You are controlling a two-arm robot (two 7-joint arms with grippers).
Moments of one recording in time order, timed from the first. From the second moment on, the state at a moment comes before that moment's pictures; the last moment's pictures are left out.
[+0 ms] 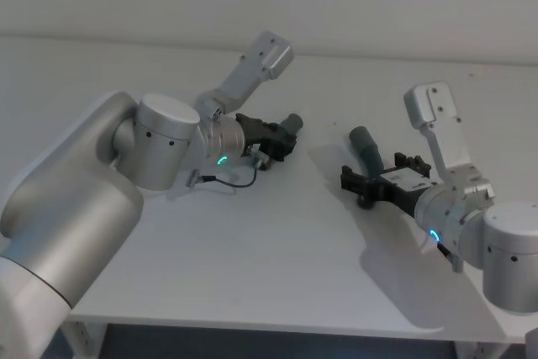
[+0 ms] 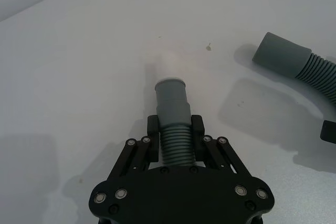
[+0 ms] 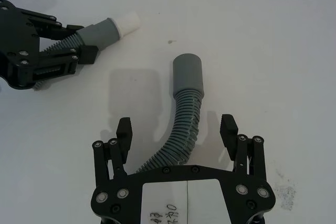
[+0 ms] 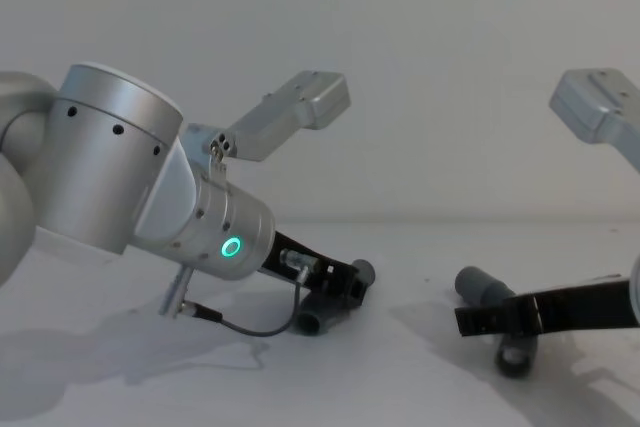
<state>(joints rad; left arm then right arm) -0.60 0.15 0.56 -1.28 -0.22 0.67 -0.28 0.19 0.22 -0.33 -1.68 0.18 0.69 0.08</state>
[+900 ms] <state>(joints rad) -0.60 0.15 0.56 -1.28 -0.22 0.67 -0.28 0.19 0.22 -0.33 -1.67 0.17 0.73 0.09</state>
